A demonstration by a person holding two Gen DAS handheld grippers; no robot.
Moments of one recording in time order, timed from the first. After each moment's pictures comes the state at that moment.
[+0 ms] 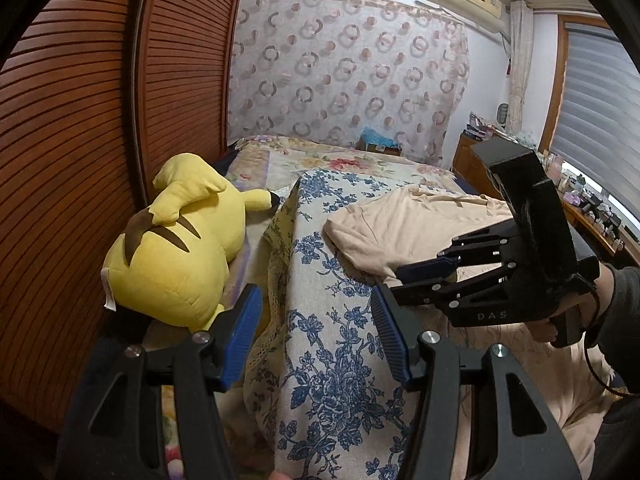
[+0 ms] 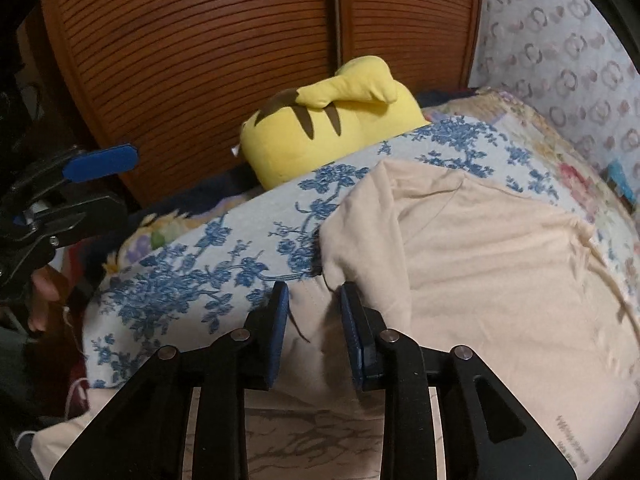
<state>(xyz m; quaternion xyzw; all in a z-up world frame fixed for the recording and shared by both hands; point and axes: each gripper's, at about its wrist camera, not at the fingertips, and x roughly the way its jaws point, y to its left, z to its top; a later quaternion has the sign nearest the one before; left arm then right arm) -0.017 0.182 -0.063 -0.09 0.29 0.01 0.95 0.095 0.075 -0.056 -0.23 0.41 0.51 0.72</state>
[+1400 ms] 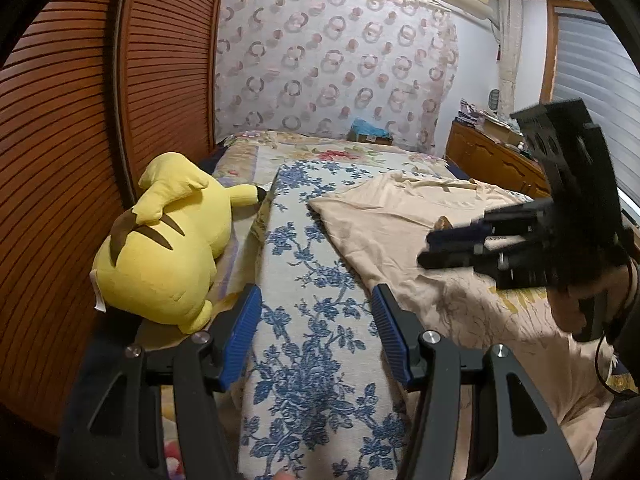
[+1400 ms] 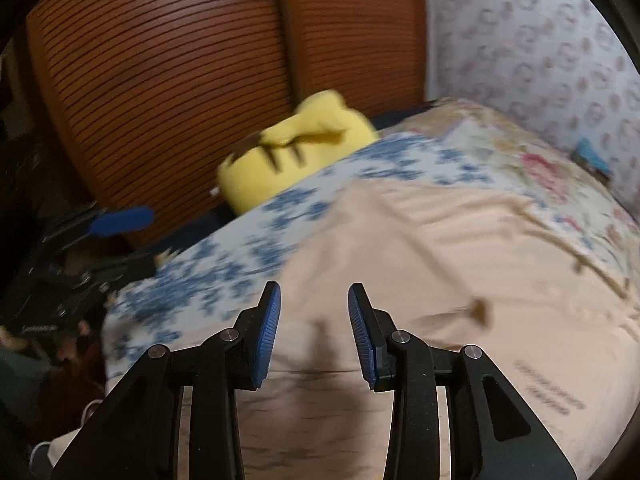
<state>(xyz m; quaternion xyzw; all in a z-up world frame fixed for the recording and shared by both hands) -0.012 0.160 -0.066 -0.07 0.30 0.00 0.95 0.088 0.021 -0.027 -0.16 0.40 0.49 0.76</state>
